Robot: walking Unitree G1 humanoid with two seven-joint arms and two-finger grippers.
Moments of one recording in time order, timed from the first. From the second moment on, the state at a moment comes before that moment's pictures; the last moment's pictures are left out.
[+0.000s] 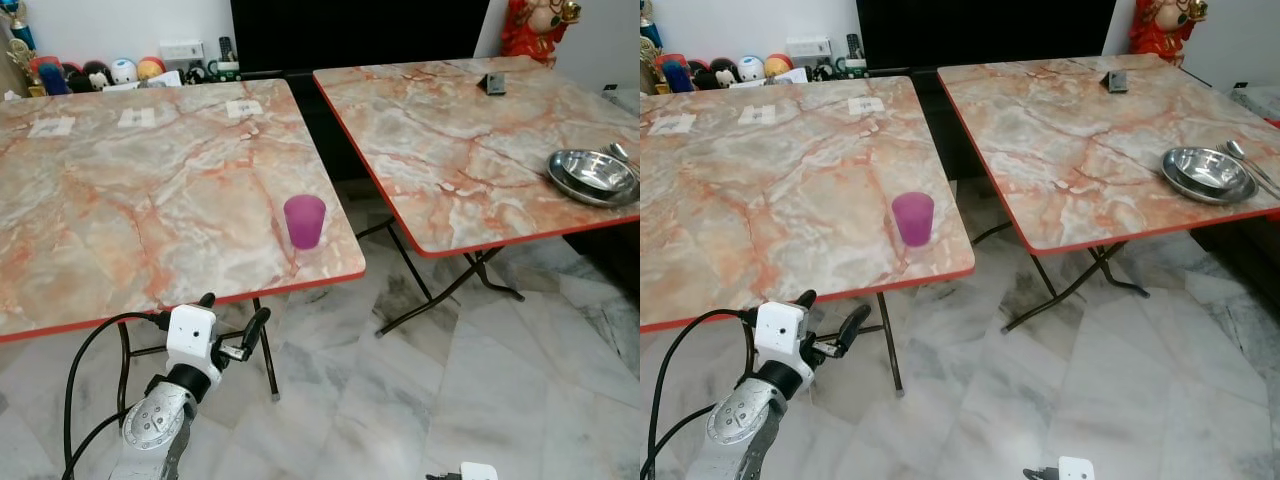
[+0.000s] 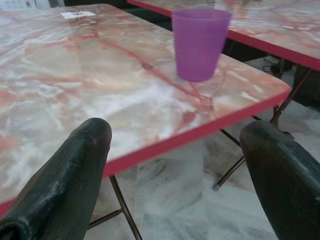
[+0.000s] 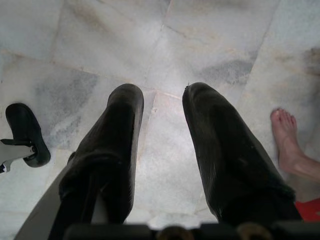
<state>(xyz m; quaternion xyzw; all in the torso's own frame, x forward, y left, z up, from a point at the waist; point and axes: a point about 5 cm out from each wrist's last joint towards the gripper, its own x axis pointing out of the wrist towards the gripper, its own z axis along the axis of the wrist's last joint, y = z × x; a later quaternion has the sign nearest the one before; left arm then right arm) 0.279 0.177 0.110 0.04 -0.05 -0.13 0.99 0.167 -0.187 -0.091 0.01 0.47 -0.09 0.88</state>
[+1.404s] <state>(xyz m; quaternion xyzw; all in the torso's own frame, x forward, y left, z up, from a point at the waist) 0.294 0.175 0.107 0.05 -0.03 -0.11 0.99 0.168 -0.197 -0.090 0.01 0.47 -0.09 0.88</state>
